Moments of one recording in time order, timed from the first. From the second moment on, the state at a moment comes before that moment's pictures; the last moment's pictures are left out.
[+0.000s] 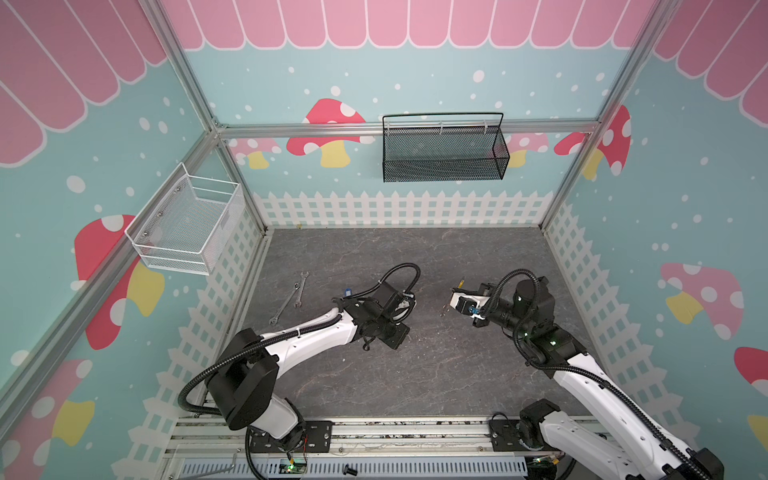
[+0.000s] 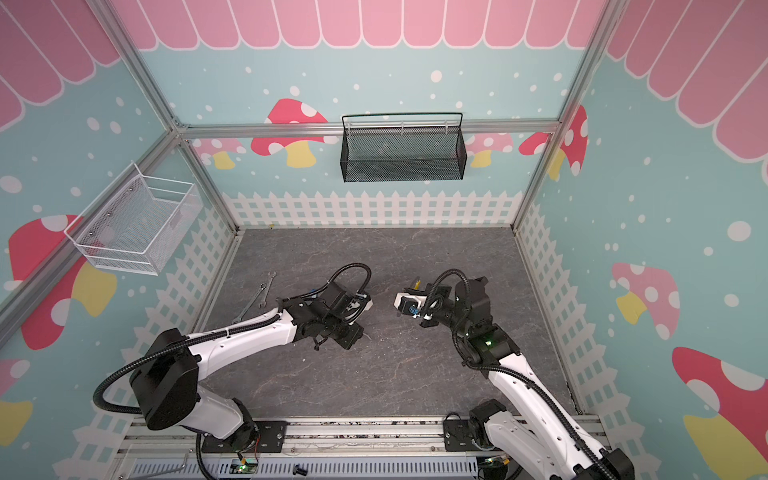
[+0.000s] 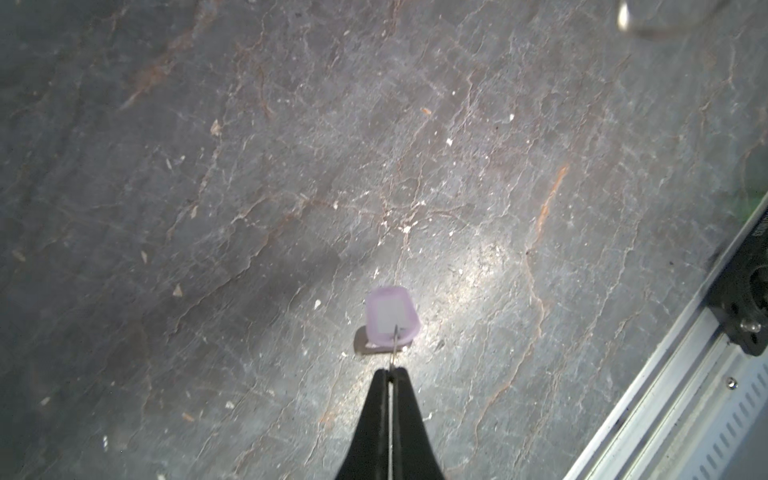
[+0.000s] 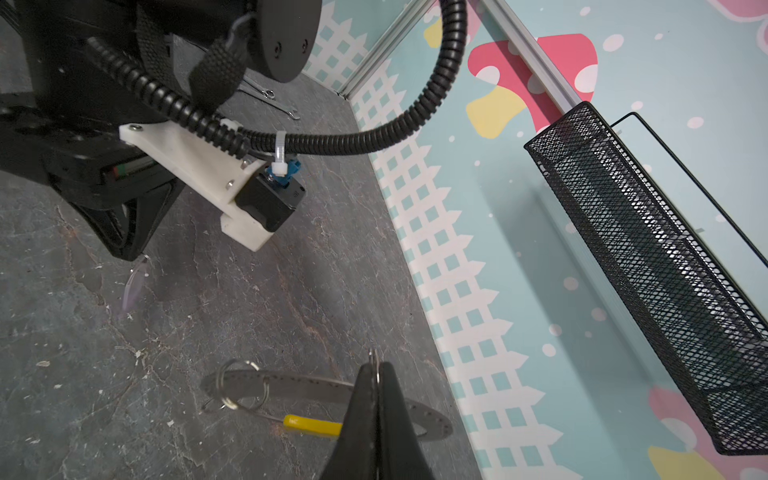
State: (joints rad) left arm -0.77 1.53 1.02 -0.58 0.17 -0.16; right arm 0.42 0.87 0.70 -0.10 -0.39 -0.95
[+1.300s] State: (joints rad) left arm -0.77 1.98 1.41 -0.79 0.13 0.00; right arm 0.40 0.82 0.66 -0.11 -0.37 -0.98
